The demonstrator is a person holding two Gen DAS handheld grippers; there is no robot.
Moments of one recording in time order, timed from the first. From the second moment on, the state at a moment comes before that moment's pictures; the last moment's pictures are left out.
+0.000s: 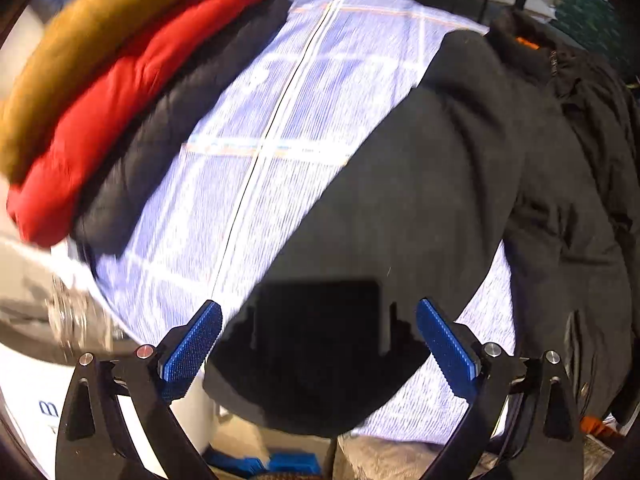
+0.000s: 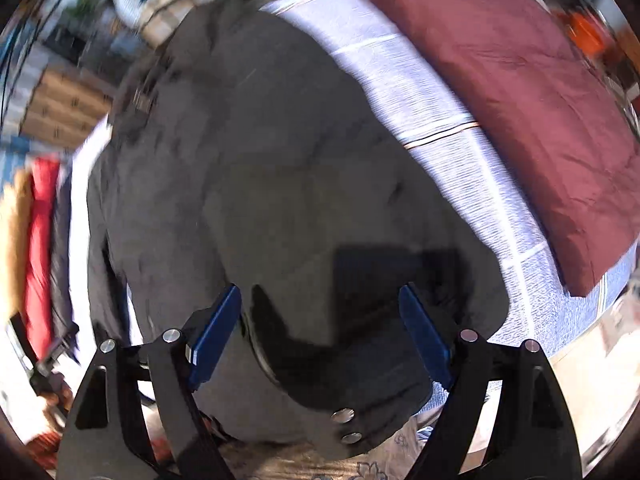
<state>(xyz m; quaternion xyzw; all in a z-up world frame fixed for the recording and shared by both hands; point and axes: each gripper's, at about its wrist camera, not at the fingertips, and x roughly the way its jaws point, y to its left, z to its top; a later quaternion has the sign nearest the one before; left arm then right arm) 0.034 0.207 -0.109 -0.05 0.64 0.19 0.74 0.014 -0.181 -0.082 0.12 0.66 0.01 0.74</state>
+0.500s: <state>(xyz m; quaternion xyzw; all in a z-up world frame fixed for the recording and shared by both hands) 0.034 0.164 -0.133 -0.01 0.64 0.16 0.75 0.051 -0.253 -0.041 -0.06 0.62 -0.08 0.78</state>
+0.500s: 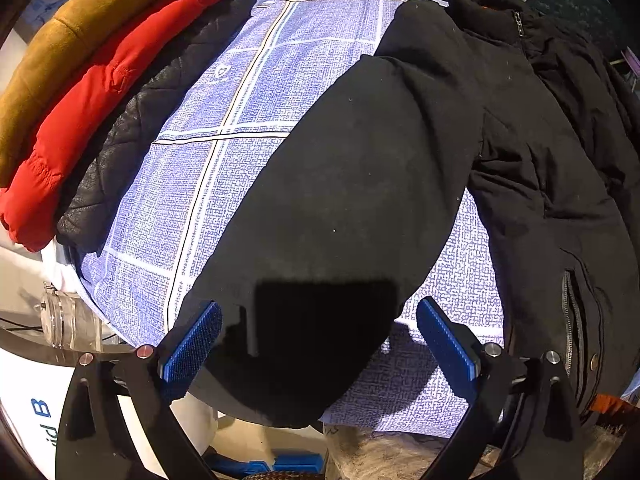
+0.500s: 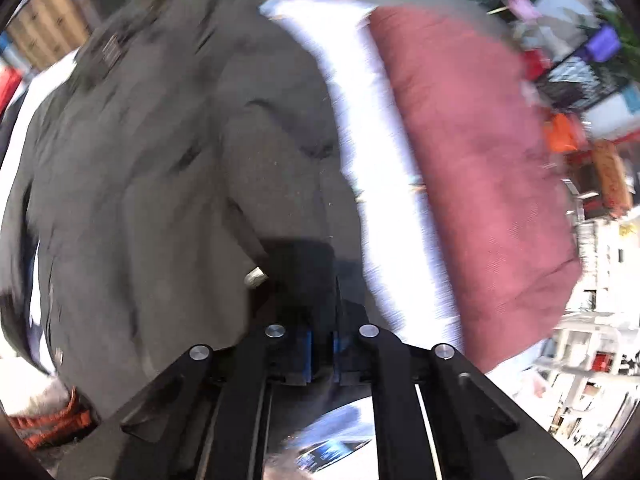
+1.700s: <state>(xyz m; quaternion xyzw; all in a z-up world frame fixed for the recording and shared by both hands) 0.044 0.162 -0.181 0.11 0.63 0.18 0.75 0.064 -0.232 -0.089 0.05 0.64 -0.05 0.76</state>
